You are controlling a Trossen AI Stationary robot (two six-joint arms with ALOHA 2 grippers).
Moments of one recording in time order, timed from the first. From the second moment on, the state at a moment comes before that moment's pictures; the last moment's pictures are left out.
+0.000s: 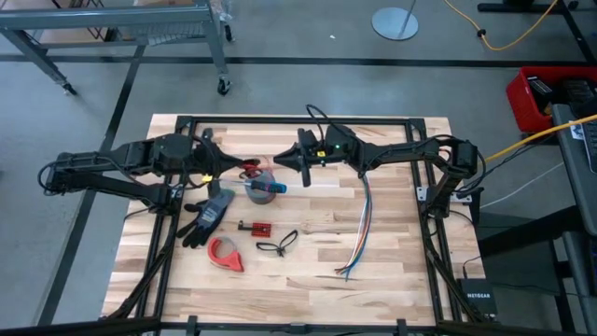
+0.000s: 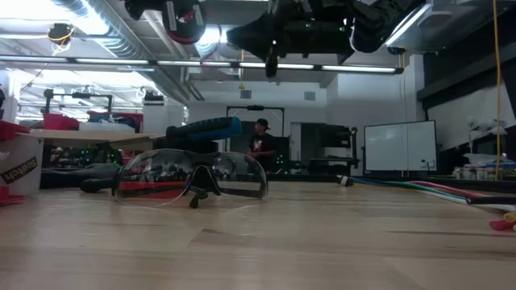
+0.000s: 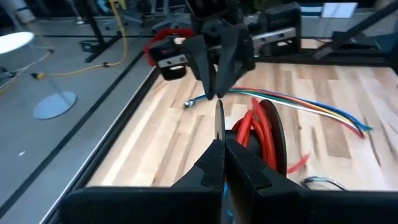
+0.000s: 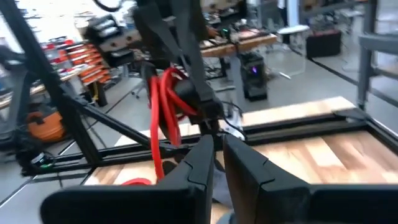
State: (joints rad) left arm 0.05 0.80 0.92 -0.52 -0.23 0.02; right arm -0.25 1.74 1.08 0.64 -0.38 0.22
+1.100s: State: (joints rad) left arm 0.05 0.87 0.92 -0.43 0.00 0.05; right arm -0.17 1.74 1.08 0.68 -0.51 0.10
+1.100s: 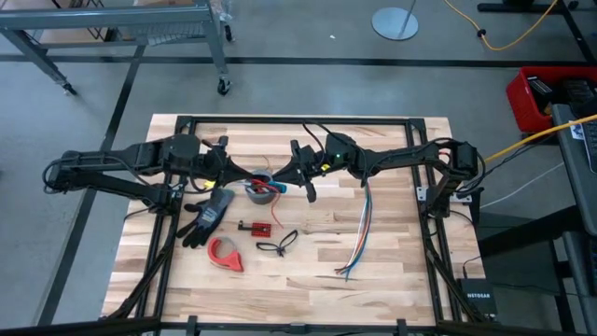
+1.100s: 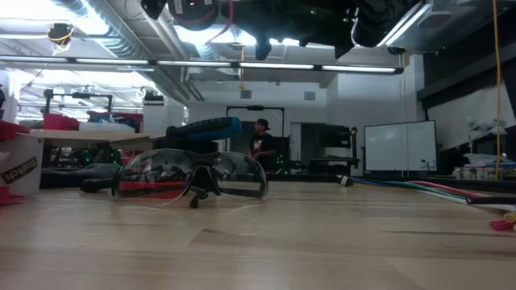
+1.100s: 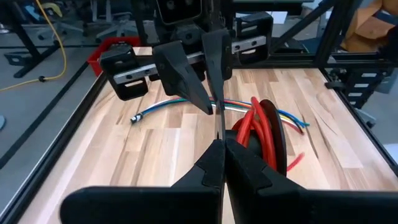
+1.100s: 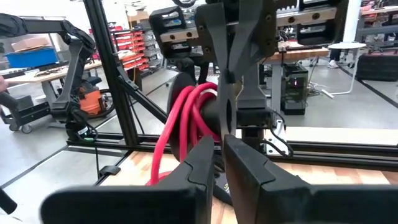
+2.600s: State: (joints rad) left arm 0.05 0.88 0.92 -0.41 0.02 0.09; right arm -0.16 1.74 1.08 0.68 -0.39 0.11
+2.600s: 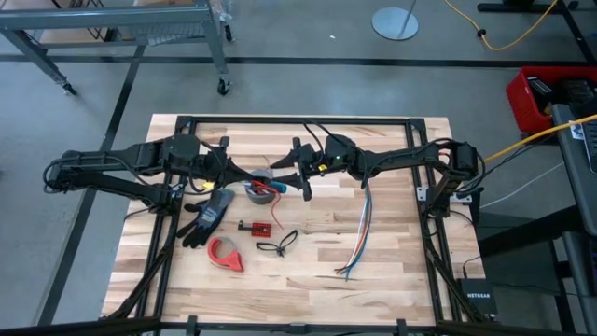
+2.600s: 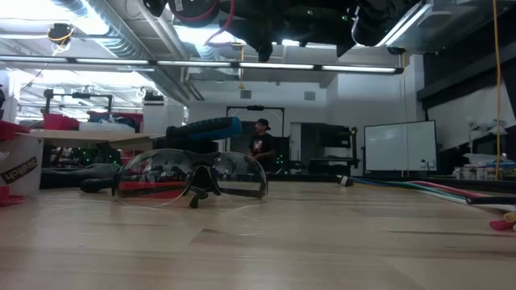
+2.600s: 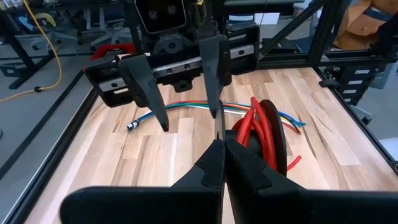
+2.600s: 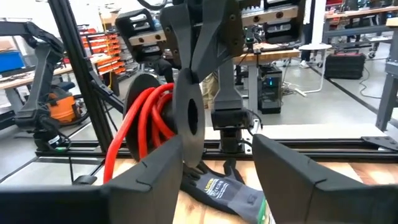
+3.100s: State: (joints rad) left arm 0.05 0.88 0.92 -0.37 0.02 0.11; right arm -0.12 1.74 1.08 0.70 -0.39 0.10
